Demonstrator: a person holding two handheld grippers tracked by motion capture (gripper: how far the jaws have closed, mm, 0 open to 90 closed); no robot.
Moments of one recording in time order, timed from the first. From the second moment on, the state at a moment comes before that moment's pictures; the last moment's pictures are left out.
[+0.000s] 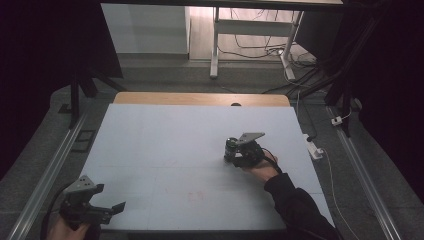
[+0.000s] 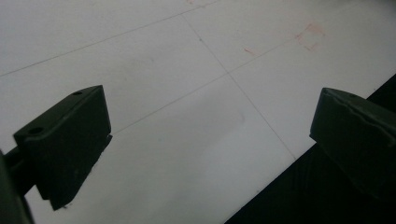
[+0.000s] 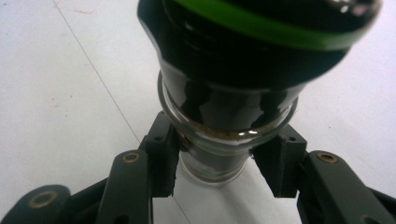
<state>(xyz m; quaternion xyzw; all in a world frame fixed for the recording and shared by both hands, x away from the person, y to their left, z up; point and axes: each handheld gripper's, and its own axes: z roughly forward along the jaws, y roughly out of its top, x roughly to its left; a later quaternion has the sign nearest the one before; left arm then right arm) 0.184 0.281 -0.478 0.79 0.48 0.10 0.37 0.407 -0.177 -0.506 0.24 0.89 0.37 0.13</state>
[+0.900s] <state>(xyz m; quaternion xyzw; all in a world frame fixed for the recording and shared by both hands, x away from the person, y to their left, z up) 0.185 0.282 -0.478 0.79 0.49 0.09 0.37 0.413 -0.143 -0.480 0.24 0.89 0.38 0.11</state>
